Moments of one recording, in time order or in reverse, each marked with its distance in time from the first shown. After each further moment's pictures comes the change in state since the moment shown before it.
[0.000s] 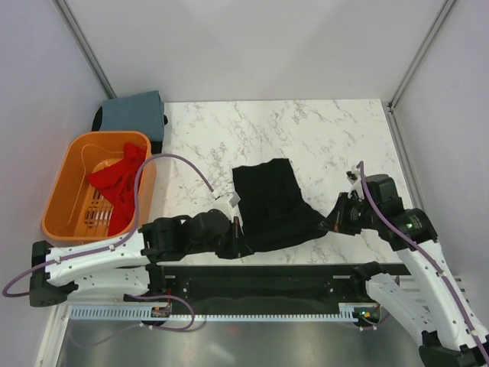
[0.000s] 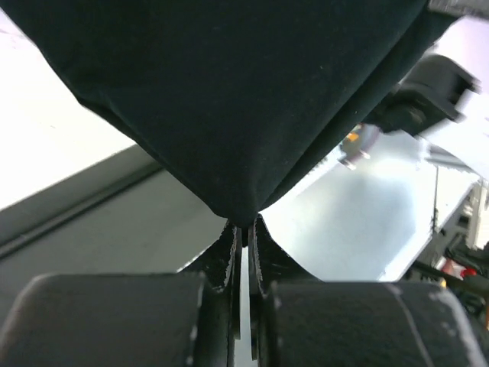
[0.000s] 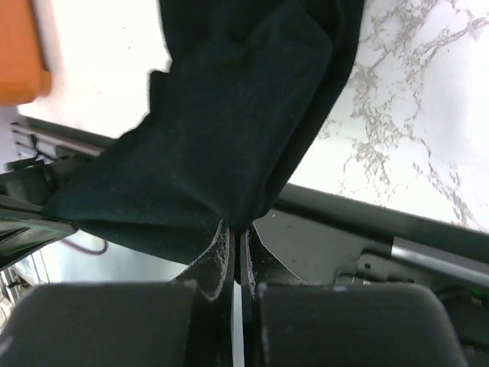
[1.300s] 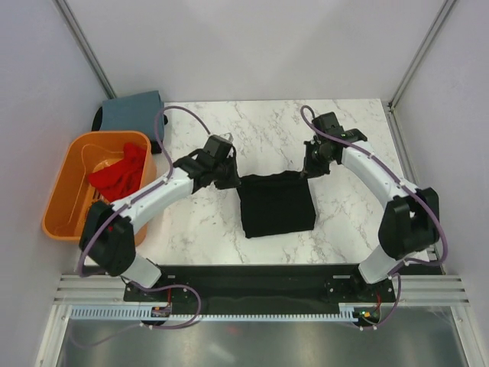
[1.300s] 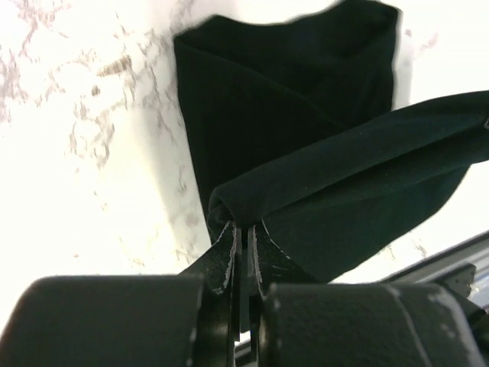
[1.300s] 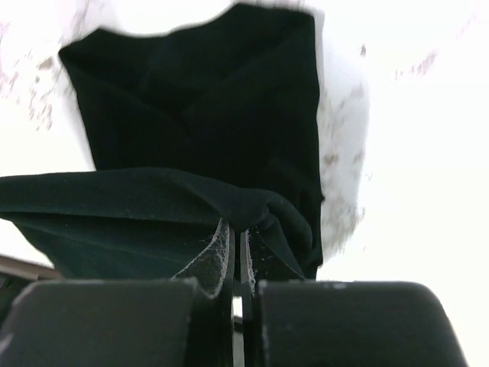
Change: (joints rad) left arm 0.622 0.531 0.308 0.087 0.123 0.407; right arm -0.002 0.866 0.485 0.177 0.209 -0.126
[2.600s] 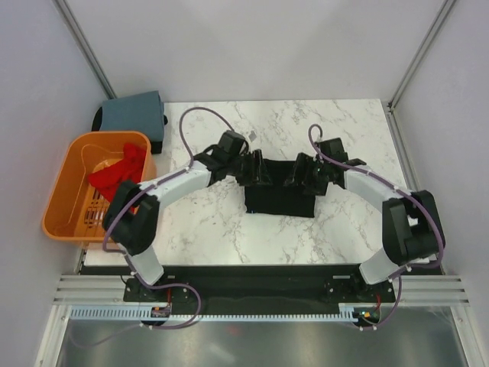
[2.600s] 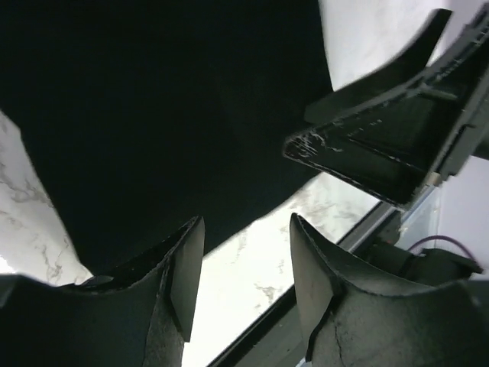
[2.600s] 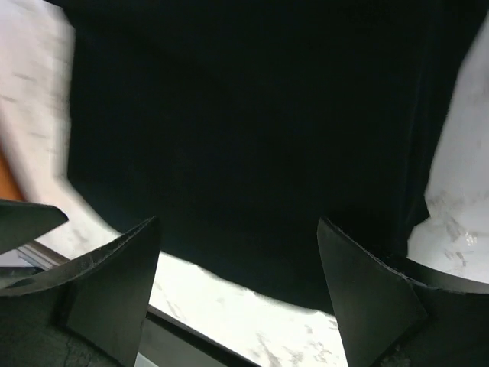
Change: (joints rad) left arm 0.016 0.232 0.123 0.220 0.333 0.018; right arm -0.053 -0.046 -0.350 0.488 -0.202 0.153
